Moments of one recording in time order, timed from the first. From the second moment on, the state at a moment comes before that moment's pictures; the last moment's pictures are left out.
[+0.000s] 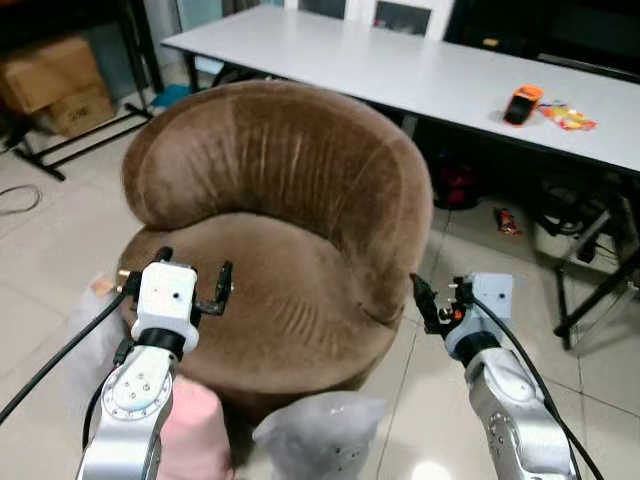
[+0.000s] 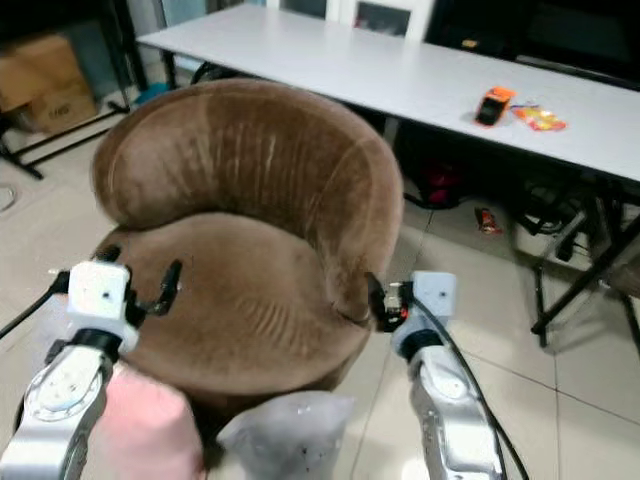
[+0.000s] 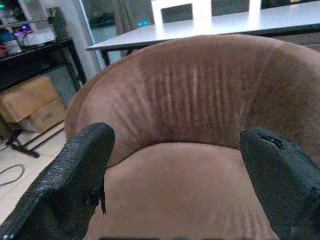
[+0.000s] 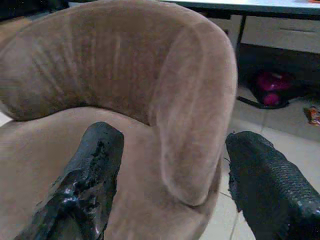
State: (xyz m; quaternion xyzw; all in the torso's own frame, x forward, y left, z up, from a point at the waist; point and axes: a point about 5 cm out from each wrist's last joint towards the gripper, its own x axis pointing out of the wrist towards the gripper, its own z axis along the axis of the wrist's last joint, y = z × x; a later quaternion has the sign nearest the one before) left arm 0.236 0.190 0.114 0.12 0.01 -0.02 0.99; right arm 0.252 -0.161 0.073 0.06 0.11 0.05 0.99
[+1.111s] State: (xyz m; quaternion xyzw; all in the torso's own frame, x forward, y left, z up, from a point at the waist) left arm 0.229 0.190 0.100 0.13 0.03 -0.01 0.99; right arm 0.254 -0.162 0.070 0.04 0.10 0.05 0.99
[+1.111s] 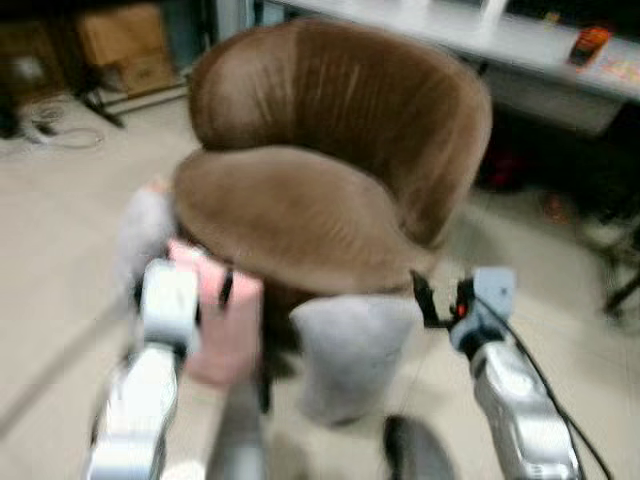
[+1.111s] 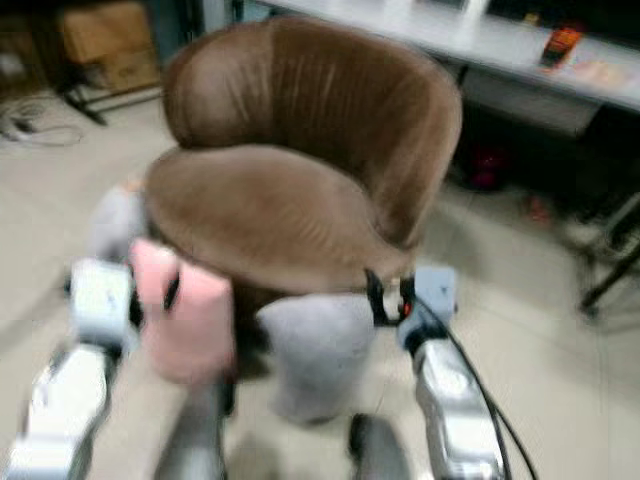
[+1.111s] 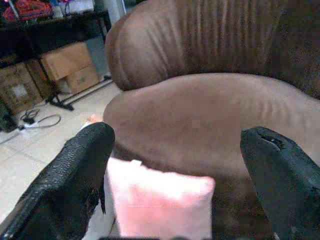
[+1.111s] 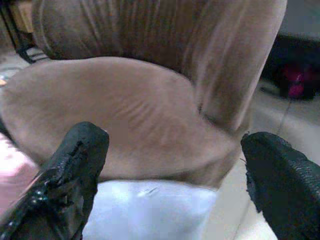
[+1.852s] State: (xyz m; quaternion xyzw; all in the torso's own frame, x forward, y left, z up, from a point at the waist) left arm 0.236 0.179 0.109 0.12 0.01 -0.04 0.99; right arm 0.256 -0.174 0.069 0.01 0.10 0.02 0.99
